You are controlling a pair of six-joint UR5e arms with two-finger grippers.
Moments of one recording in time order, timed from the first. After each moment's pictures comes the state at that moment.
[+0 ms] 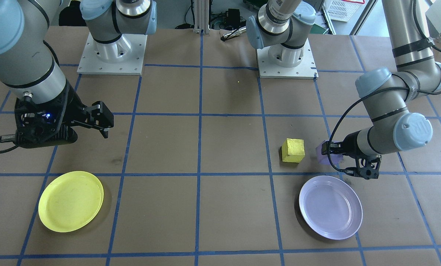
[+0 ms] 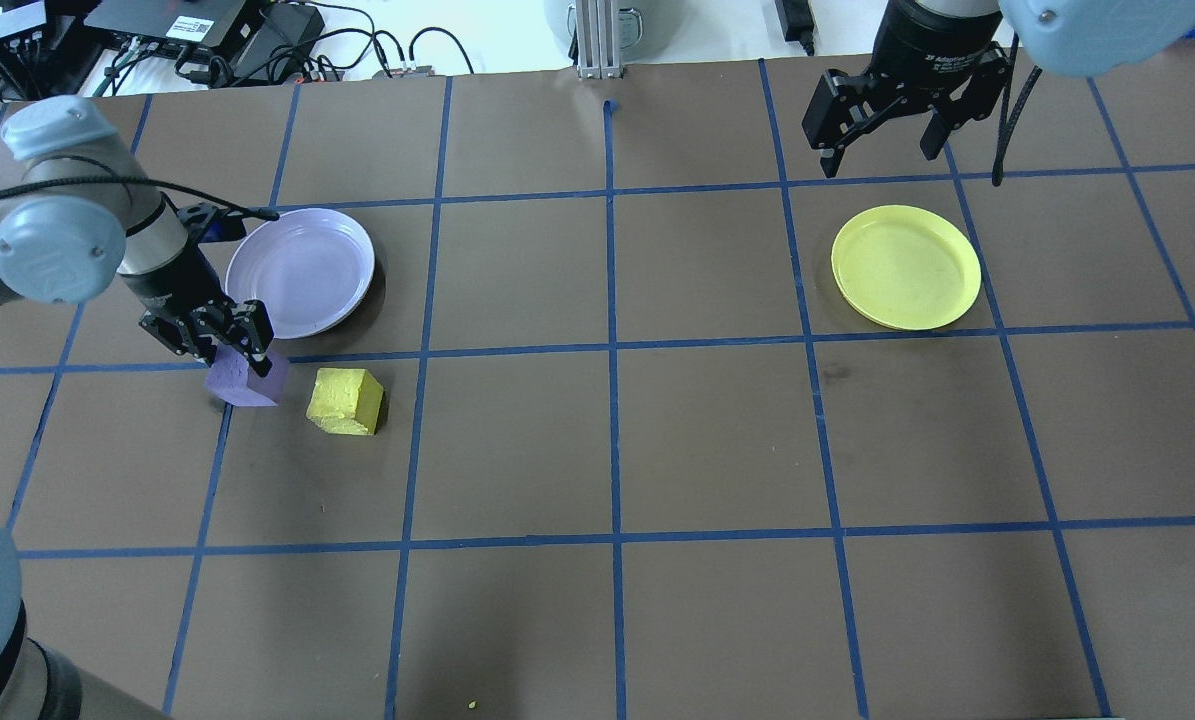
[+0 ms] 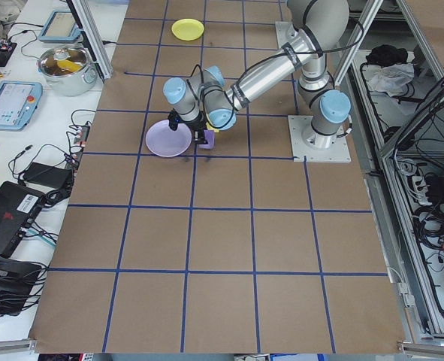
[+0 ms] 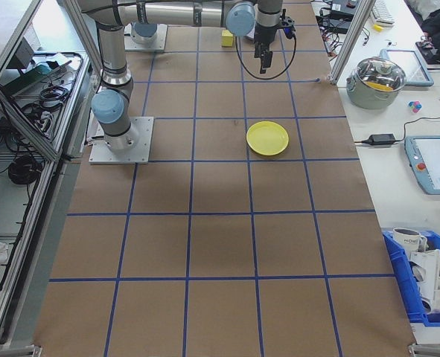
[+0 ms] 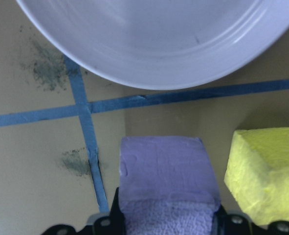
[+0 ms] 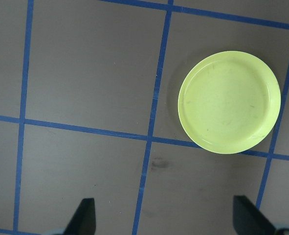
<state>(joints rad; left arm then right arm) -1.22 -1.93 -1.77 -1.32 1.60 0.43 1.56 -1.36 1.41 -1.61 -1.57 -0.16</state>
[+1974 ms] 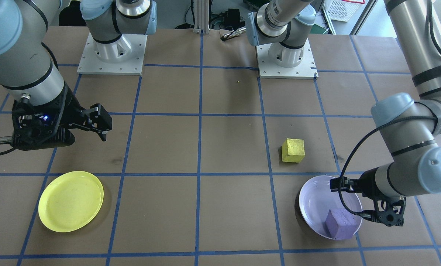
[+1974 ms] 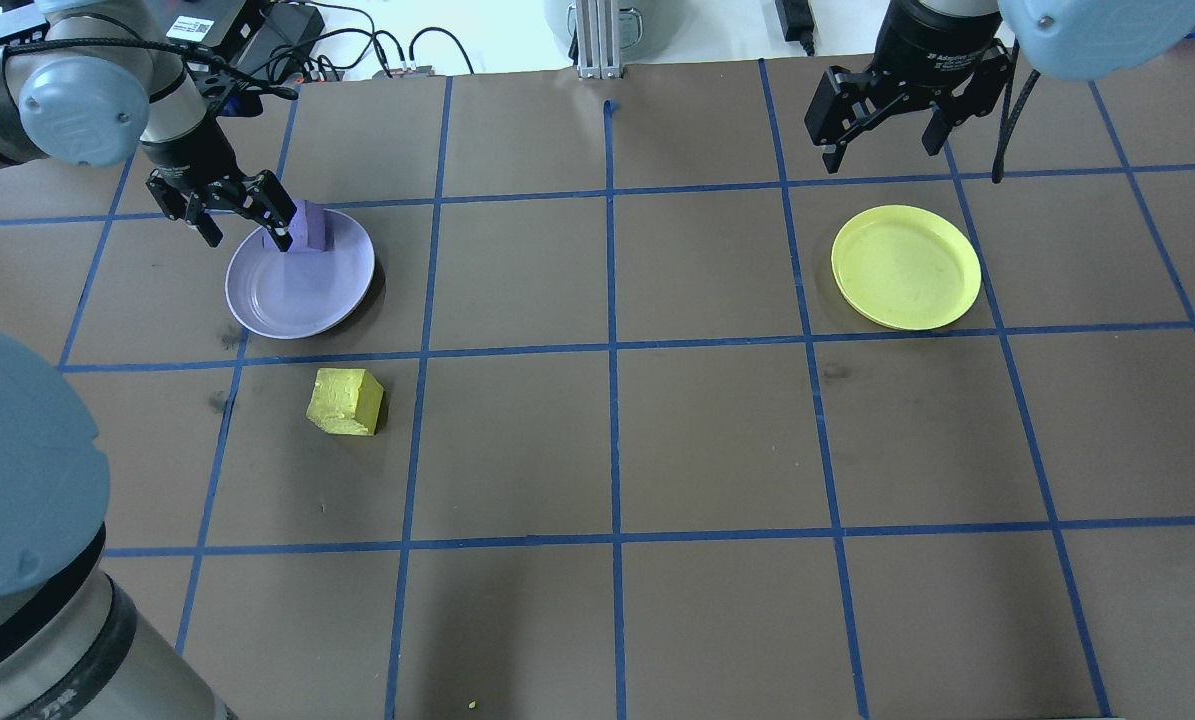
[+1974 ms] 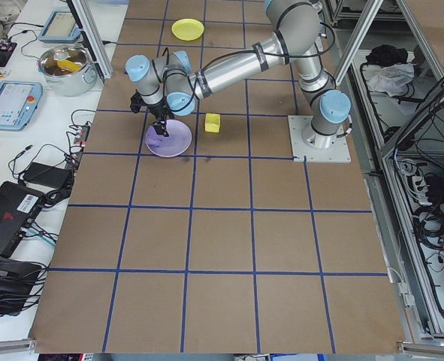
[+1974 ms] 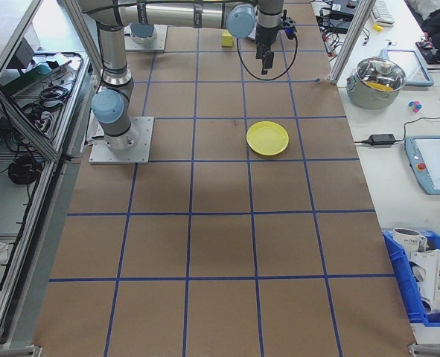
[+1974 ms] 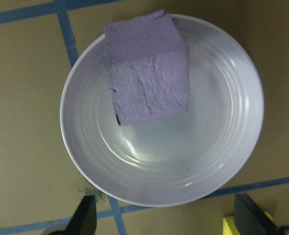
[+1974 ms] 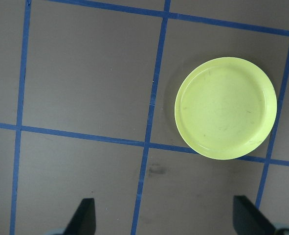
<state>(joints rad) -1.31 -2.10 -1.38 -1.41 1.60 0.42 1.55 -1.36 1.41 -1.64 -1.58 -0.16</state>
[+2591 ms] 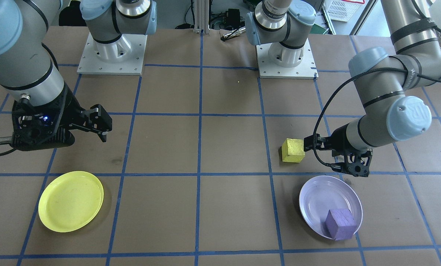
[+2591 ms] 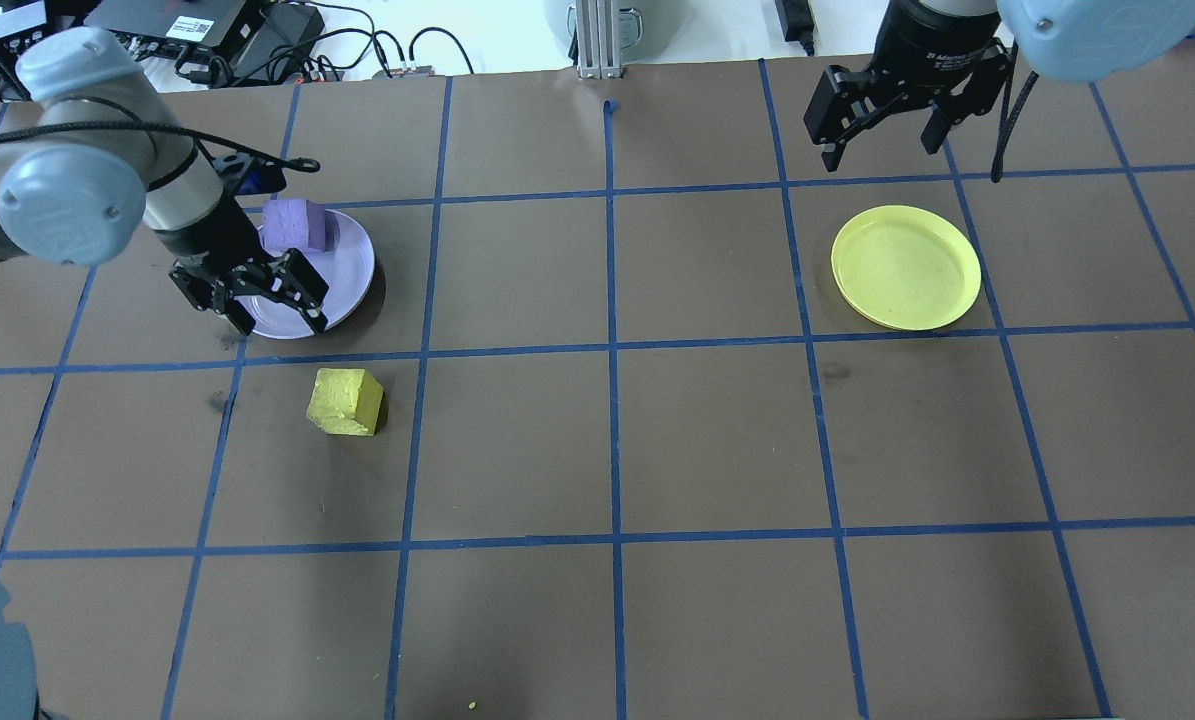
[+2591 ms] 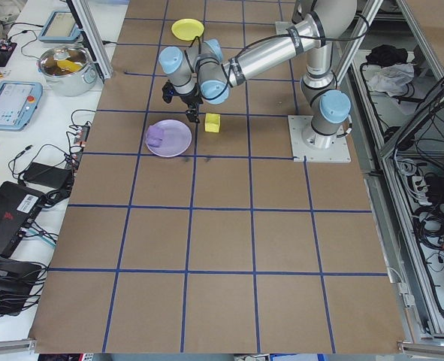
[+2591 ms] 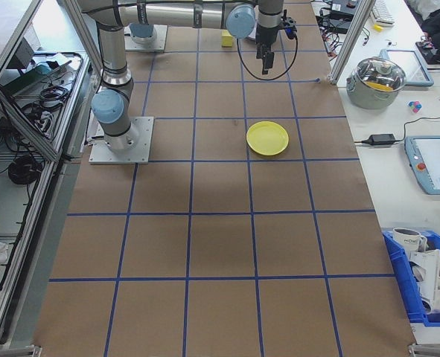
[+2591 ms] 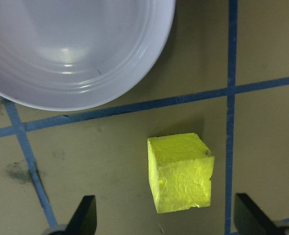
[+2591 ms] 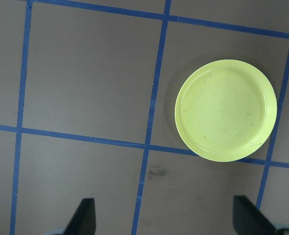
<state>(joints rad) -1.32 -1.87 -1.69 -1.42 1.51 0.38 1.55 -1.36 1.41 -1.65 -1.57 -0.16</state>
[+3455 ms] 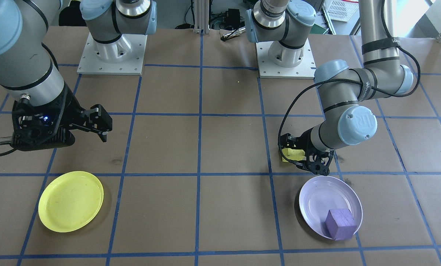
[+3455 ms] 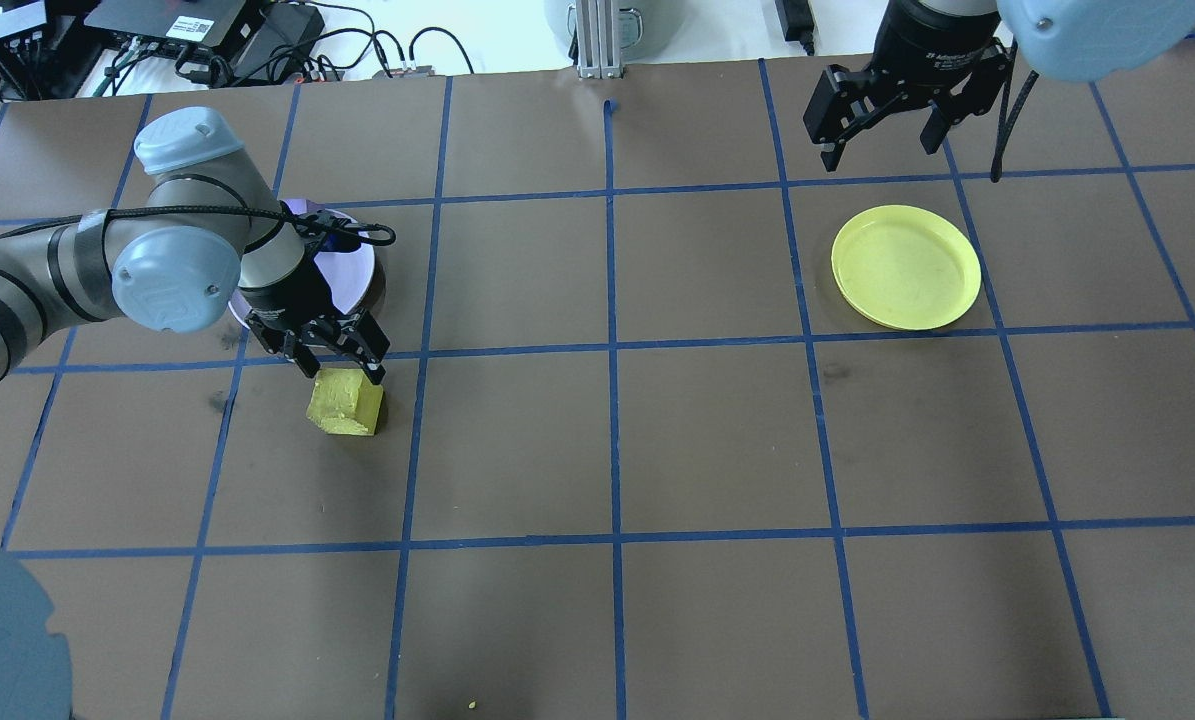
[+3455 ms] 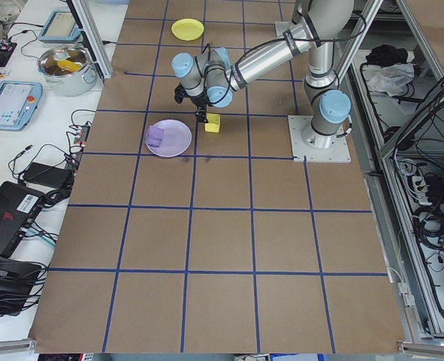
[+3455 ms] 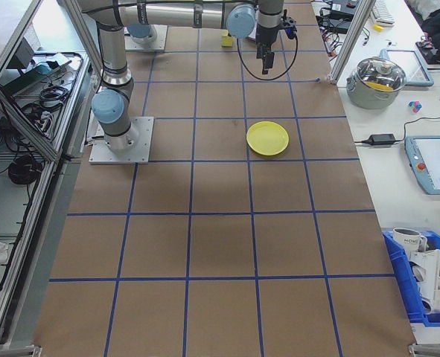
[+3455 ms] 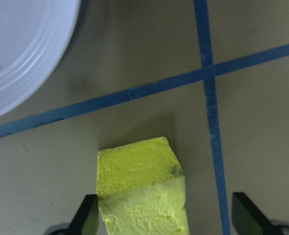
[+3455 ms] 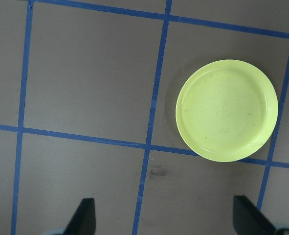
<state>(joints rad) -1.41 -1.89 -1.84 -1.27 1.51 0.41 1.55 -1.36 1.41 -1.65 -1.57 -0.16</state>
